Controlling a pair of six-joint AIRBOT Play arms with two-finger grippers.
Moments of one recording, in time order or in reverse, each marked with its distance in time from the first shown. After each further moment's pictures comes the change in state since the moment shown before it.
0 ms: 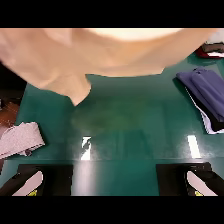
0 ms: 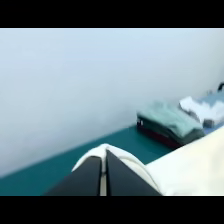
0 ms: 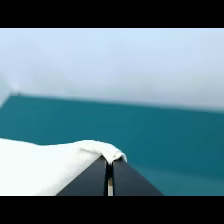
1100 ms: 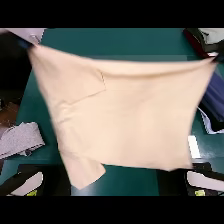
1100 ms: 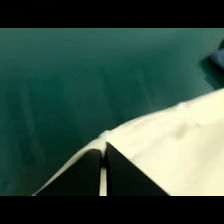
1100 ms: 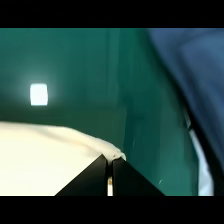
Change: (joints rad) left arm -0.076 -0.114 -0.573 0.241 -0.186 -0.112; right arm 0.000 -0.425 -0.016 -0.338 0.641 0.133
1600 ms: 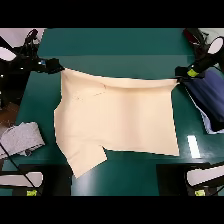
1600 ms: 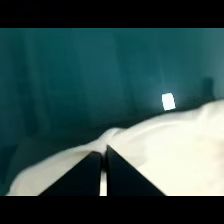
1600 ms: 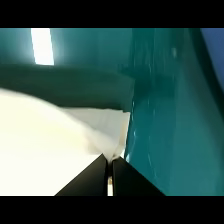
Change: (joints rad) left arm -0.041 -0.397 -0.079 0.015 0.379 0.120; right arm 0.008 -0.289 -0.205 0.032 -0.399 -0.014
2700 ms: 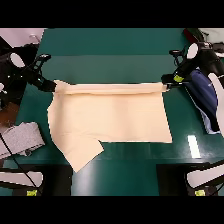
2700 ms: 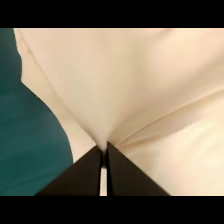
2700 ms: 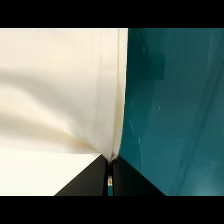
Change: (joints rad) left arm -0.001 -0.041 -0.001 0.498 -0.365 0.031; right arm 0.150 -0.023 -0.012 -0.095 0.146 0.026
